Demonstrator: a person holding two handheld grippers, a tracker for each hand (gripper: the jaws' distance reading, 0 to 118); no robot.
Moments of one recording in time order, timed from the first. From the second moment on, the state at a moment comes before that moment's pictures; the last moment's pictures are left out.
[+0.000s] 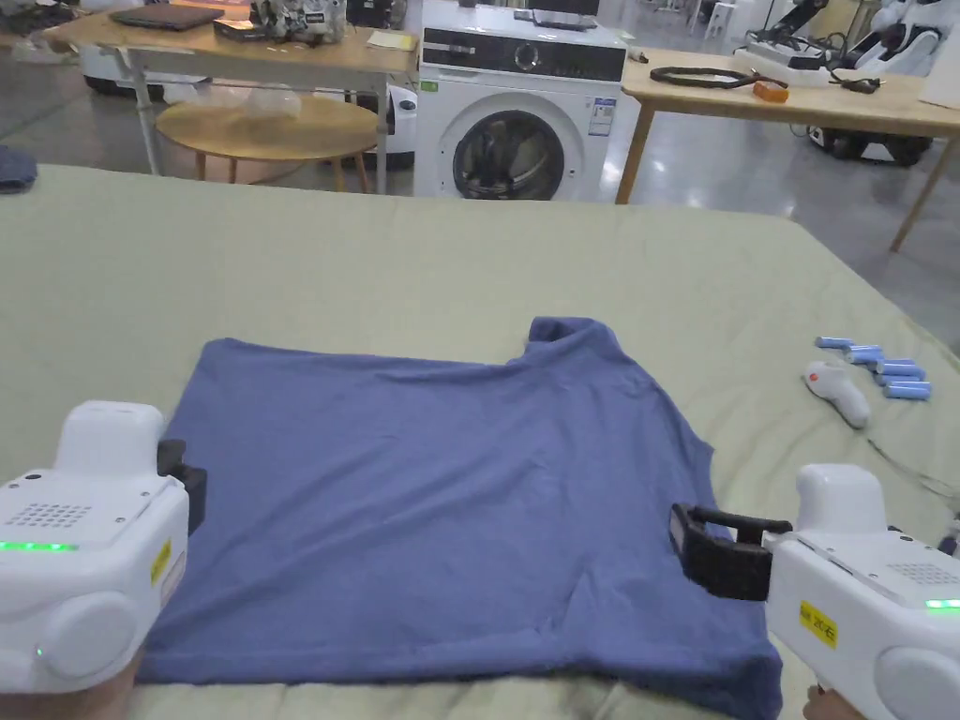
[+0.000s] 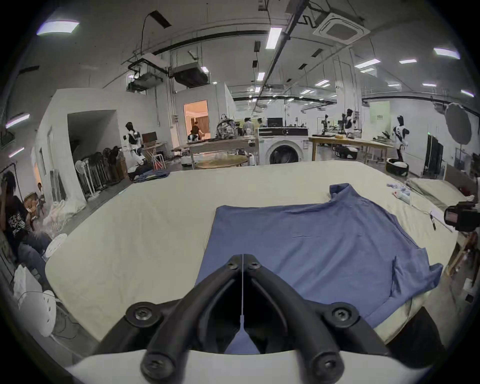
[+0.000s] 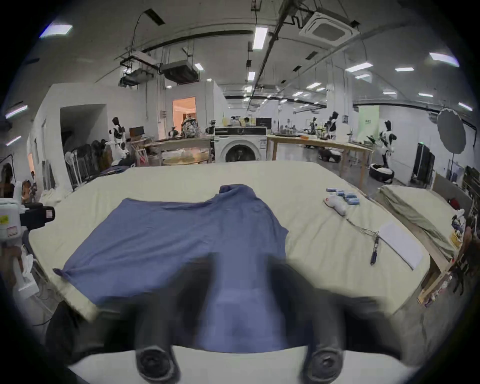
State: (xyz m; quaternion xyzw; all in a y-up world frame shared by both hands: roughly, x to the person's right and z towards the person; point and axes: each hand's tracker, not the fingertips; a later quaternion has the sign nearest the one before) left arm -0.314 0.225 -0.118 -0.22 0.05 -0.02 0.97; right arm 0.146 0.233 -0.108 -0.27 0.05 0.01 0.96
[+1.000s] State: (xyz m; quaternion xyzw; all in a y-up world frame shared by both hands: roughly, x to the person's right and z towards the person) left arm -0.375 0.171 -0.081 -0.32 0.10 -0.02 0.94; right arm 0.211 0.130 -0.073 -0.34 0.05 -0.05 0.94
